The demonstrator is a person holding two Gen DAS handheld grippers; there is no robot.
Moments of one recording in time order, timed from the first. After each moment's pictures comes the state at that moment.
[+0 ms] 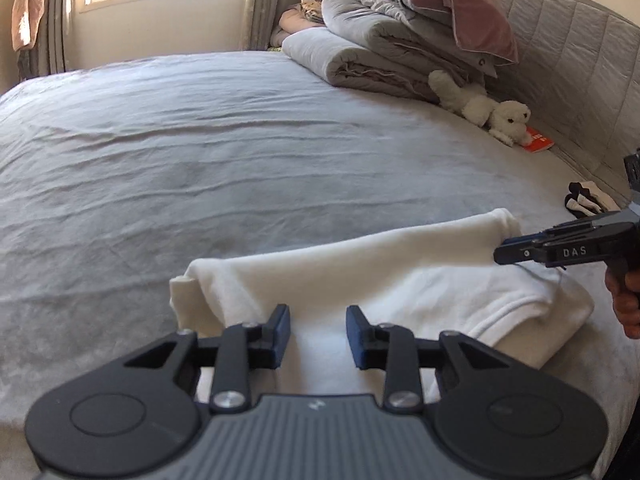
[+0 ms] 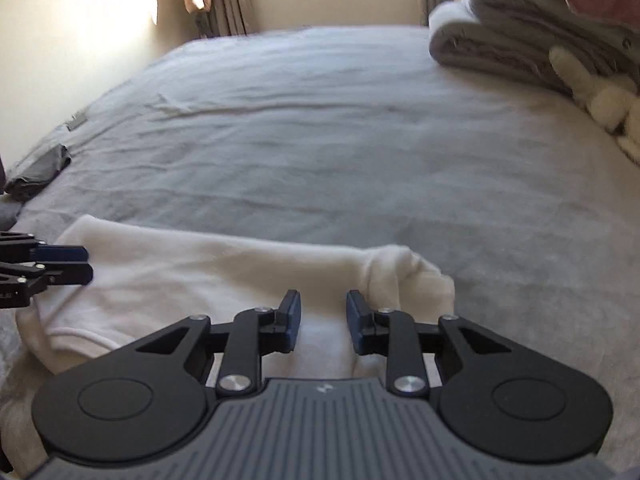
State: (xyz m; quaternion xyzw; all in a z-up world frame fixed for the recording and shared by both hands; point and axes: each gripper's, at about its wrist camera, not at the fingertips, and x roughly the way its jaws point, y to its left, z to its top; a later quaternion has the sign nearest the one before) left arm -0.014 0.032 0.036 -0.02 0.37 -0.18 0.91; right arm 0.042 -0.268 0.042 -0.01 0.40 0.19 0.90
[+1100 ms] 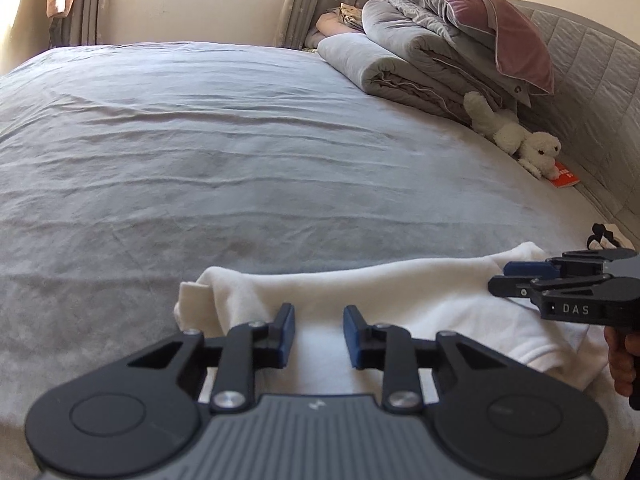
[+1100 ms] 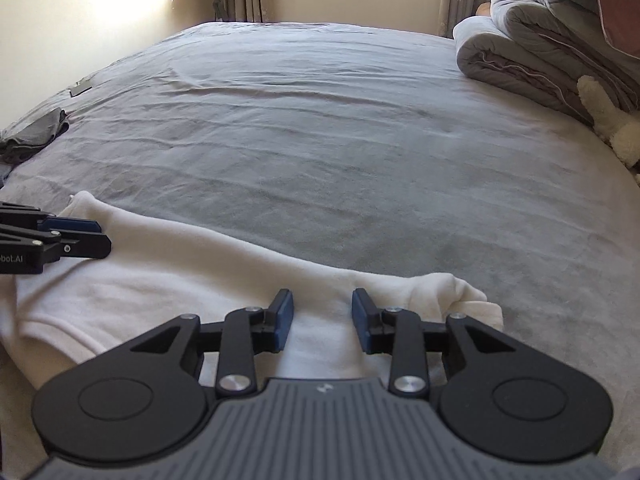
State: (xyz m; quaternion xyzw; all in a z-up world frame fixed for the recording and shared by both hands) left arm 0.009 0.033 0.030 -0.07 0.36 -0.14 0.92; right arm 0.042 -0.226 0.032 -0.08 0.36 0.20 0.91
